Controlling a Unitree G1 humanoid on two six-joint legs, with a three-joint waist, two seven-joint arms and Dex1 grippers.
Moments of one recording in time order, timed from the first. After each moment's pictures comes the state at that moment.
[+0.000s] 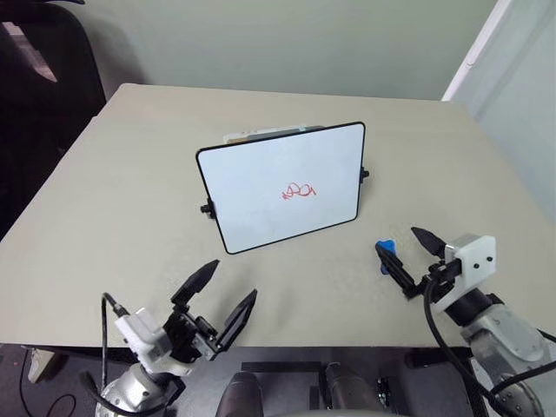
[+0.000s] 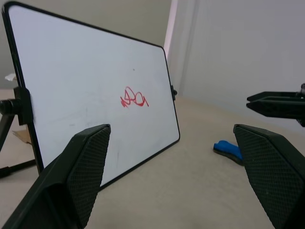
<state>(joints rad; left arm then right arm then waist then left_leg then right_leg) 0.53 0.27 0.10 -0.49 -0.55 -0.27 -0.78 0.25 -0.44 -0.22 -0.82 0.48 0.53 0.36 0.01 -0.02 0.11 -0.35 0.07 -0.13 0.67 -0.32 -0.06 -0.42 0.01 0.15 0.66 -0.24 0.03</state>
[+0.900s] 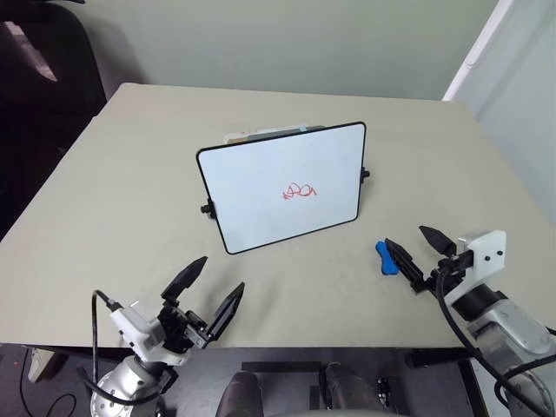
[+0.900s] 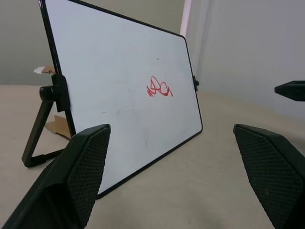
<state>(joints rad) 0.47 0.29 0.14 -0.38 -0.56 -0.31 -0.78 0.22 -0.44 -0.29 -0.74 0.57 0.58 0.35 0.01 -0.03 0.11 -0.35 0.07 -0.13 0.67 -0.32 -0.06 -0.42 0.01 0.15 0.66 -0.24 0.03</state>
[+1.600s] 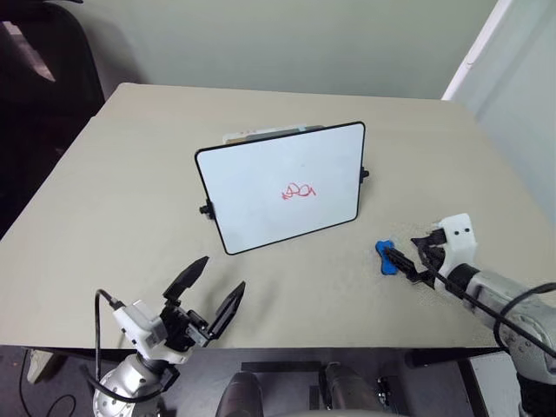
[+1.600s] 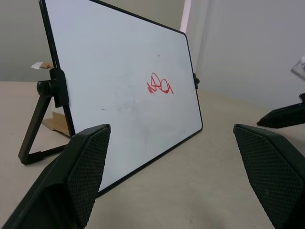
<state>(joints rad) 0.46 0.29 0.14 -0.36 -0.56 -0.31 -0.78 -0.08 -0.59 -0.22 -0.50 0.62 1.04 0.30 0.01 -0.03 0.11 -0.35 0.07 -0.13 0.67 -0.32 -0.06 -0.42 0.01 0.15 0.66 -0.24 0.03</state>
